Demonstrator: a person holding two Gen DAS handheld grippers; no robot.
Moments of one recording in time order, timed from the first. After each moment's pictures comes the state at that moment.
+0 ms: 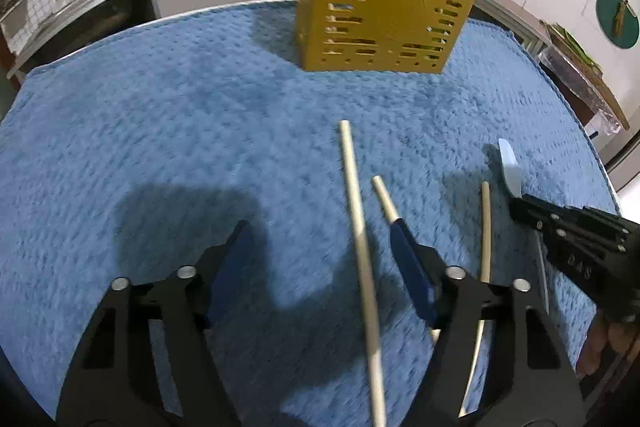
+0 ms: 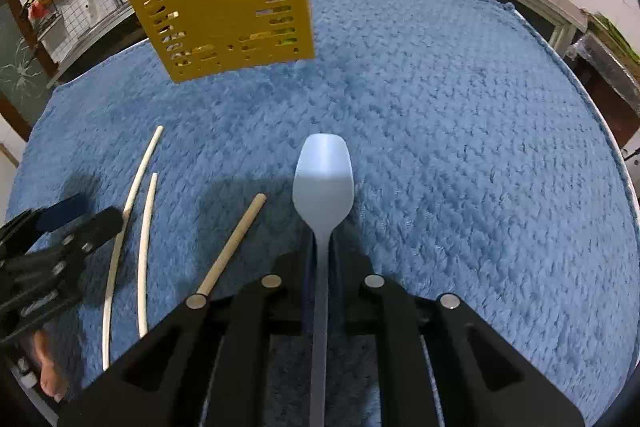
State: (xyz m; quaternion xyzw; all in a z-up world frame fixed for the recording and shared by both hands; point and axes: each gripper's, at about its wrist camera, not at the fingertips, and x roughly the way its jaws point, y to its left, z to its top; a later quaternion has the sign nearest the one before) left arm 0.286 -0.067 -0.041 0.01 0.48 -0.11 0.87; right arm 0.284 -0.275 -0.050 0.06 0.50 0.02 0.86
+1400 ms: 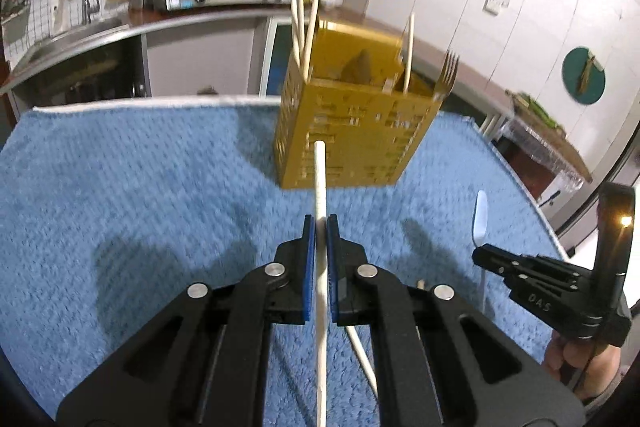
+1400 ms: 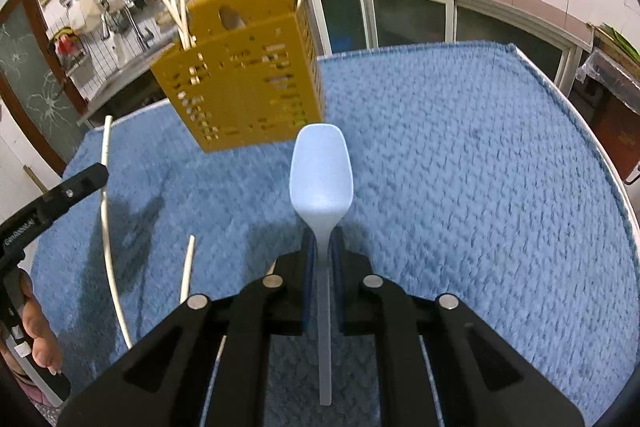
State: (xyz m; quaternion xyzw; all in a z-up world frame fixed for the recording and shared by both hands) left arm 0.280 -0.049 0.036 -0.06 0.36 -0.15 0.92; right arm 0.284 -0.302 -0.008 0.10 0.42 0.06 0.90
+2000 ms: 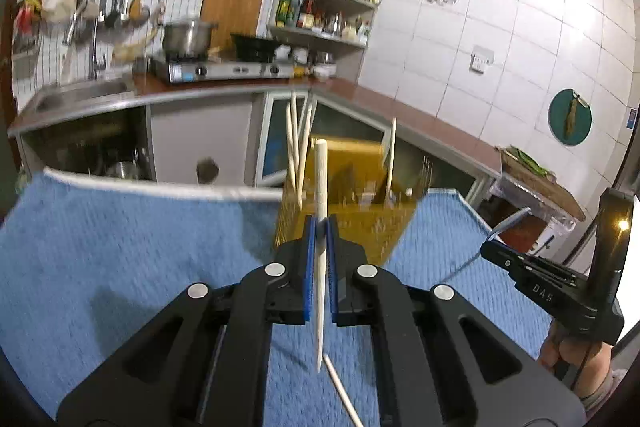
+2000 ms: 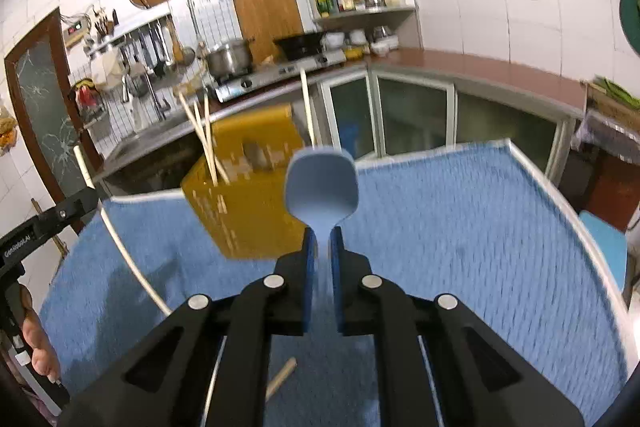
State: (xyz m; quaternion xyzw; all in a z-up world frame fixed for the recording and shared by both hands) left arm 0.284 -0.038 0.108 -0.07 0.24 -0.15 0.96; right arm 0.293 -0.316 0.071 0.10 0.27 0.06 0.96
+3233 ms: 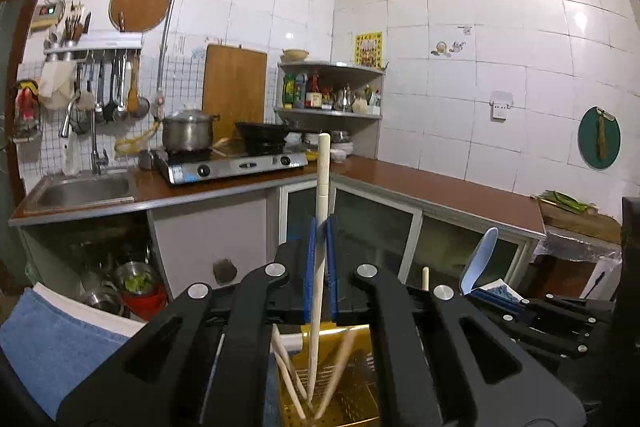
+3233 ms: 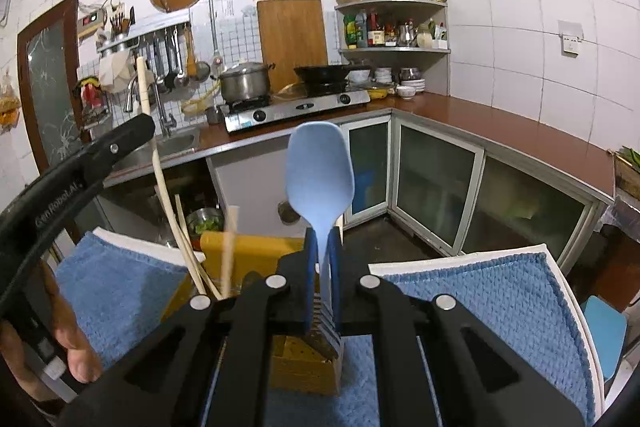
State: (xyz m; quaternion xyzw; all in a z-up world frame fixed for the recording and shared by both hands) left arm 0.411 -0.096 0.155 -0.03 0.11 -0.10 0.99; right arm 0.415 -0.282 0.126 0.04 0.23 0.08 0.97
